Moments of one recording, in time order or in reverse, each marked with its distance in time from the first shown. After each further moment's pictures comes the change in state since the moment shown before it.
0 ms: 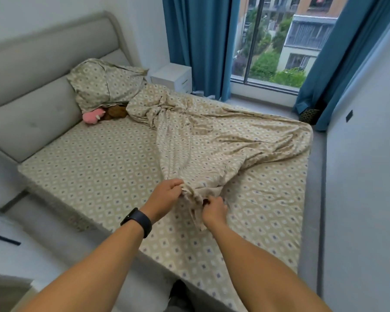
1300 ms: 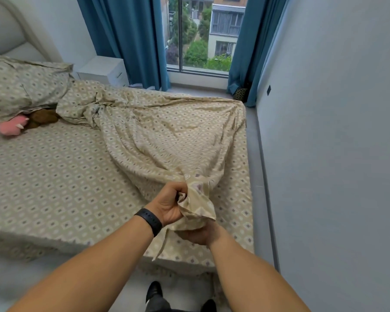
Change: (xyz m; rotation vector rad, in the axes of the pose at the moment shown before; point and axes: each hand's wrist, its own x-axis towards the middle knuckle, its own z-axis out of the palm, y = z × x) left_hand -0.077 0.058 0.088 -1.150 -0.609 -0.644; right_hand -0.160 0.054 -0.050 1.309 -0.239 0.668
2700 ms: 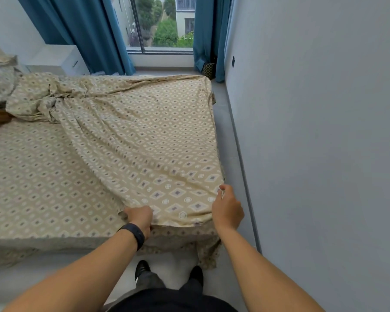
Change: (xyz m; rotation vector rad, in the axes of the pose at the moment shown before) left_hand 0.047 -0.158 -0.076 0.633 1.008 0.064; right_hand -0.060 0.014 -0.185 -0.949 1.024 -0.810
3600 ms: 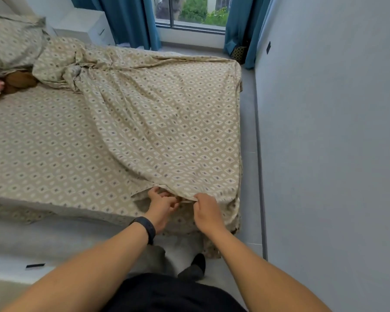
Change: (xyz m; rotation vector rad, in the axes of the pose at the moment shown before) left_hand 0.022 -0.013 -0.002 -0.358 -0.347 0.054; right_hand -0.035 -0.039 0.075 -0.039 -0.646 -0.397
